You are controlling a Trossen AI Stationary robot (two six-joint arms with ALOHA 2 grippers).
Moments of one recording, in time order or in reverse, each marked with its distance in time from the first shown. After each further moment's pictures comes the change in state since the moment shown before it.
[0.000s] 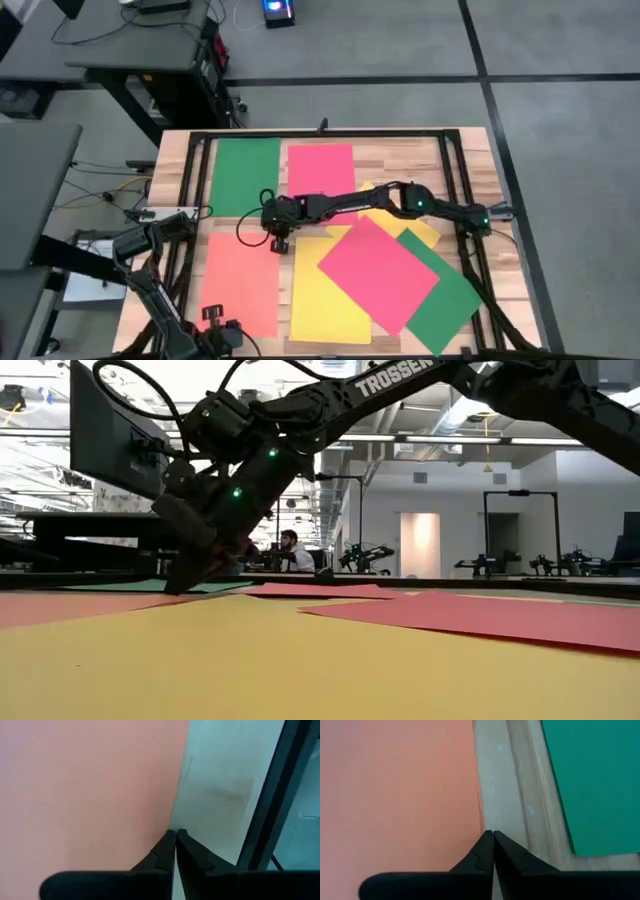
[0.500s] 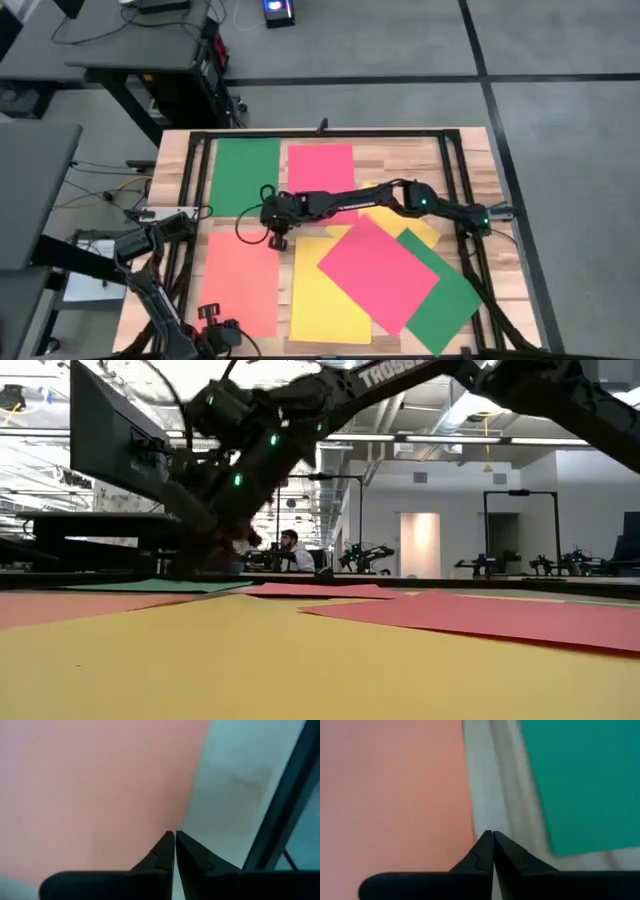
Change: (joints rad) left arm 0.000 0.006 0.104 -0.121 0.005 -0.038; right arm -0.006 -0.082 -0.004 -0.017 0.097 0.008
